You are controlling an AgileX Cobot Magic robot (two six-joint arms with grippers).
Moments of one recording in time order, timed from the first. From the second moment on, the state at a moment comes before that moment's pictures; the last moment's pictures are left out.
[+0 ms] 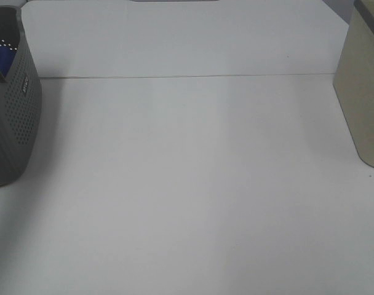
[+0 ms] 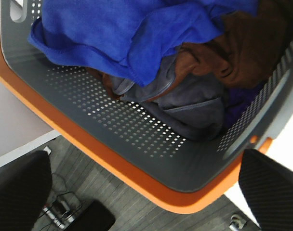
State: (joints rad) left arm 0.03 1.57 -1.59 0.32 1.22 0.92; right arm -0.05 0.00 -0.50 0.22 1.07 -0.20
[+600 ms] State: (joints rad) left arm 0.03 1.87 -1.64 0.50 1.05 1.11; right arm -0.05 0.00 -0.50 0.22 1.07 -0.20
